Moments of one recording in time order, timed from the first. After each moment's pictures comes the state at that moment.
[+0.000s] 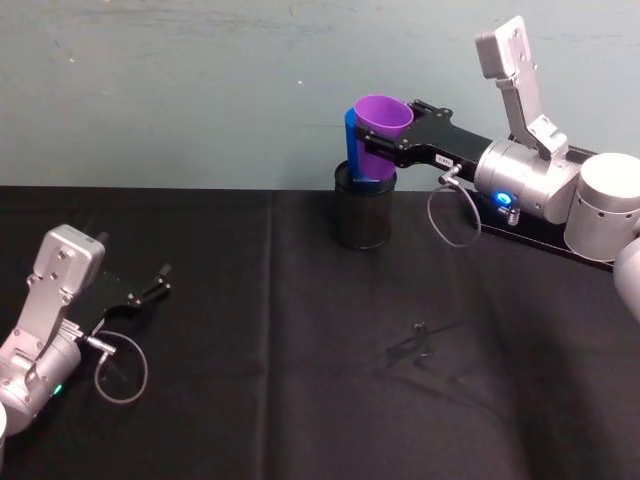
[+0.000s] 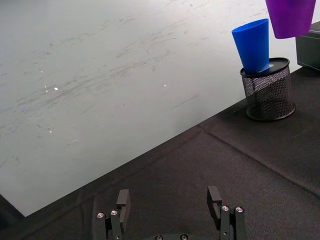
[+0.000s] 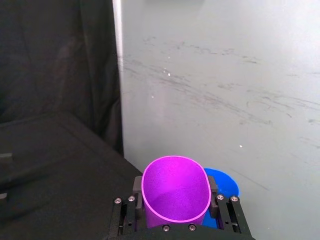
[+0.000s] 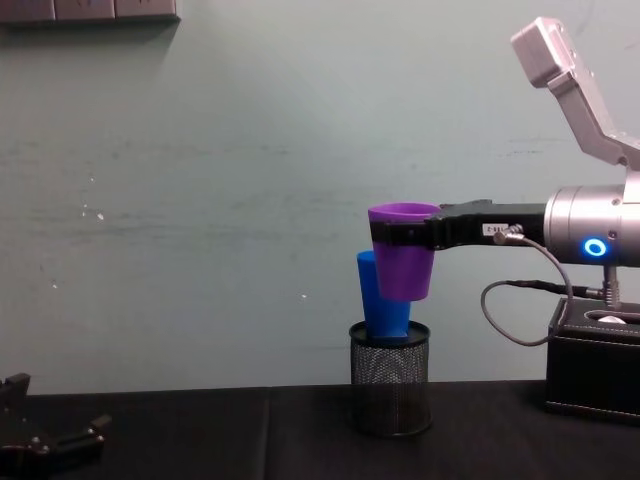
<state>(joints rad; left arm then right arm) -0.20 0.60 0.45 -1.41 -0.25 -0.12 0.03 0.85 0.24 -0.49 -0.84 0.37 -0.02 0.62</state>
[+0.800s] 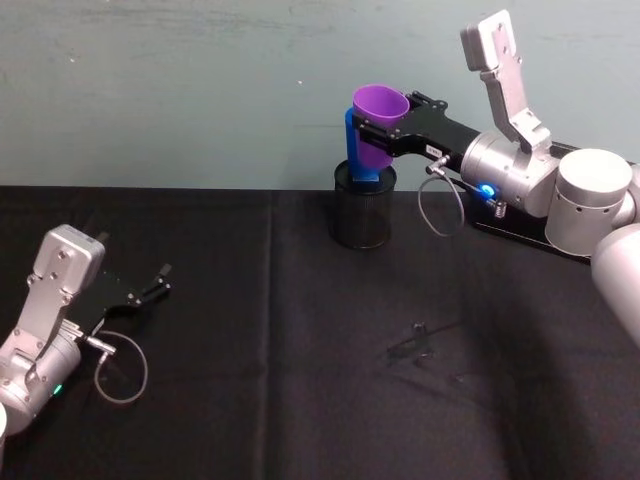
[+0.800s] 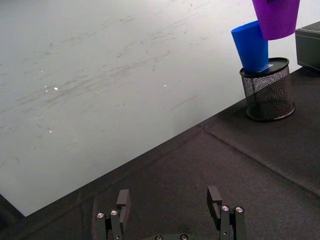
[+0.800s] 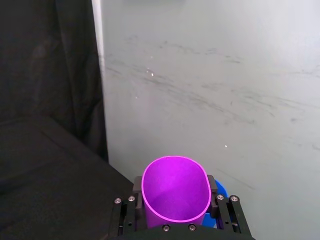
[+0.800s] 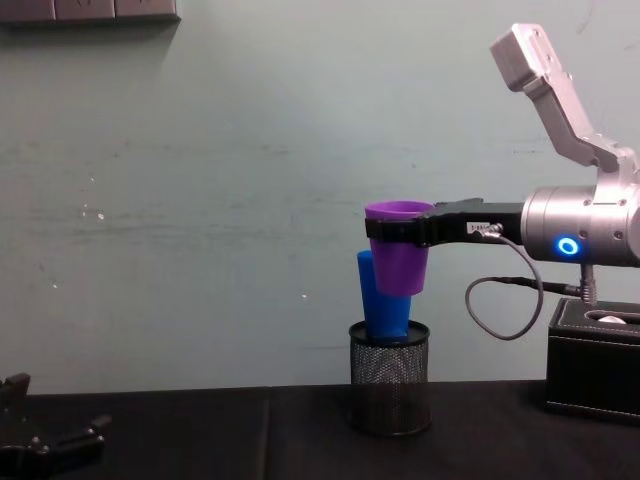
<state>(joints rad) -0.20 0.60 0.45 -1.41 -0.25 -0.12 0.03 0.88 0.18 -0.46 -0.77 0.31 -0.04 0.55</state>
